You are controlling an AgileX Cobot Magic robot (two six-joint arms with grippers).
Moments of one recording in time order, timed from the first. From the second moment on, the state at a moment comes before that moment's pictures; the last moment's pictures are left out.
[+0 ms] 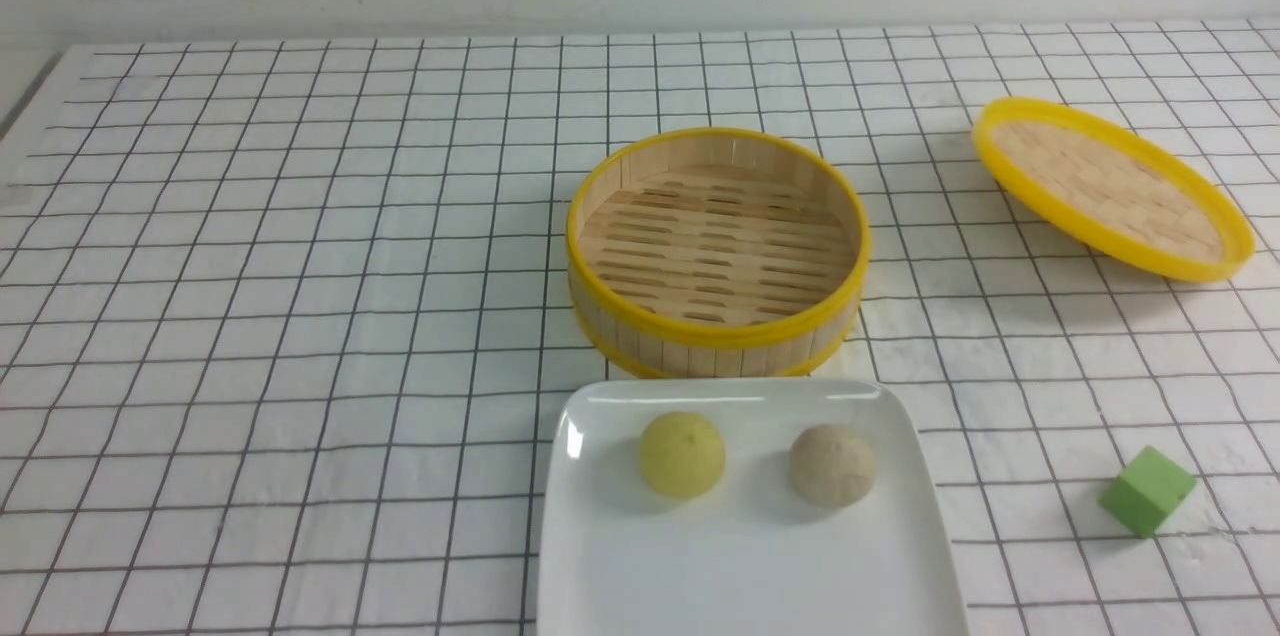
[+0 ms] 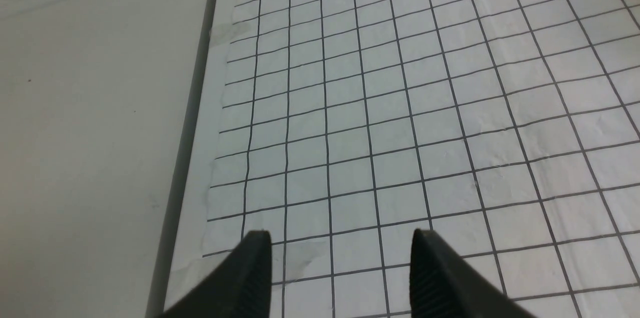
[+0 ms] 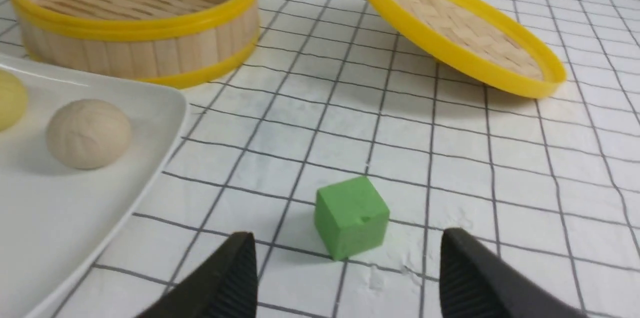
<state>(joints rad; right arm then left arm) 0.07 -0.02 -0.05 0.18 0.45 -0.23 -0.42 0.28 -0.84 0.52 1.24 -0.10</state>
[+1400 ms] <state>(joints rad) -0.05 -0.02 0.01 0.13 0.43 -0.18 -0.42 0.28 -0.84 0.52 1.24 -0.10</state>
